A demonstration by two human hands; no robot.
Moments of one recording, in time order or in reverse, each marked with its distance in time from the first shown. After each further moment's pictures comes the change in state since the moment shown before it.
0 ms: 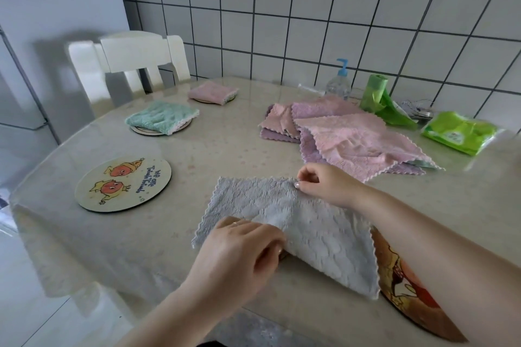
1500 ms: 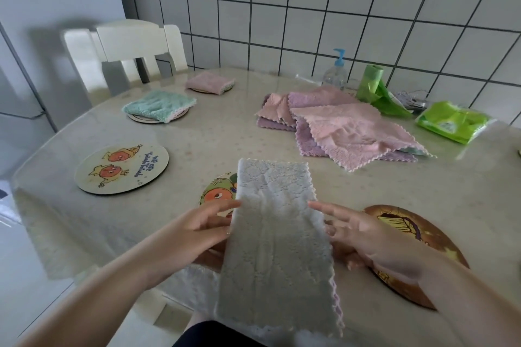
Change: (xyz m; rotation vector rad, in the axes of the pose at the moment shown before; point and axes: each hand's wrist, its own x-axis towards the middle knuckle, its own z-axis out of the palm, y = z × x) left_hand -0.014 -0.012 -0.044 -0.885 -0.352 -0.786; right_hand -0.128 0.002 0.014 0.549 -0.247 0.138
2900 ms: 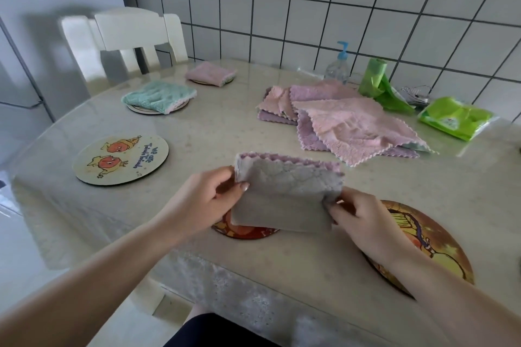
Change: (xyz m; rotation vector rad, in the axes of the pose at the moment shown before) left_hand 0.051 -0.009 -0.011 0.540 0.251 0.514; right_hand 0.019 0.008 0.007 -0.358 0.496 -0.234
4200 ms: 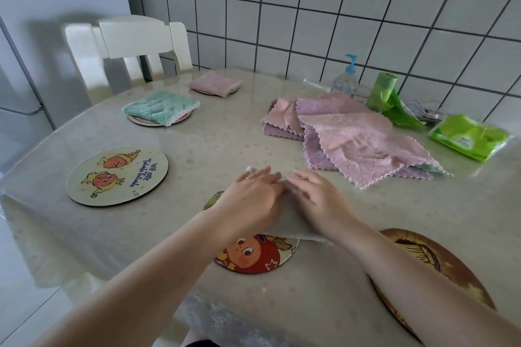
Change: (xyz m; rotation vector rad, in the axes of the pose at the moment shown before) left_hand 0.069 0.008 0.041 0.603 -0.245 0.104; right_hand 0.088 -0.009 0.041 -0.293 -0.074 -0.069
